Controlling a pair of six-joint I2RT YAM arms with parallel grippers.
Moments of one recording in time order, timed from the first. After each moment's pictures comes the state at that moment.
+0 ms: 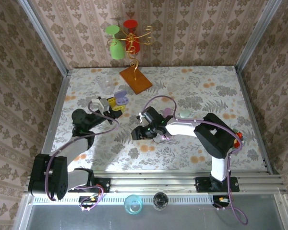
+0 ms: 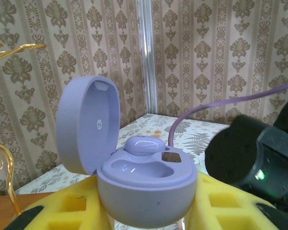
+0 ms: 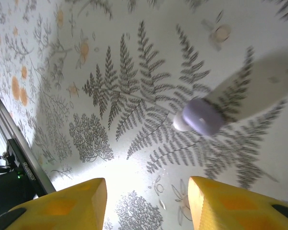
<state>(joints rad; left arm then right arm) -0.20 1.20 0.42 1.00 0.89 -0.07 0.79 1.89 1.08 -0.11 -0.45 0.66</state>
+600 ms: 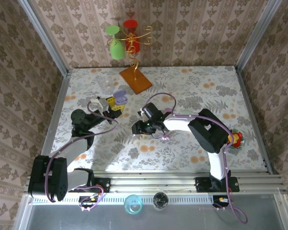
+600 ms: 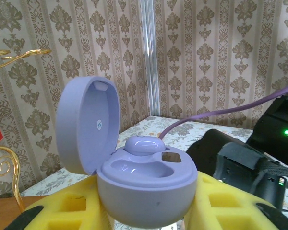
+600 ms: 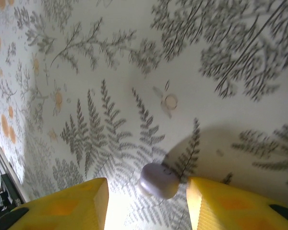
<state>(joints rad) -0.19 1.19 0.42 1.00 0.88 -0.07 0.73 2.00 1.18 -0.09 -0.44 0.68</state>
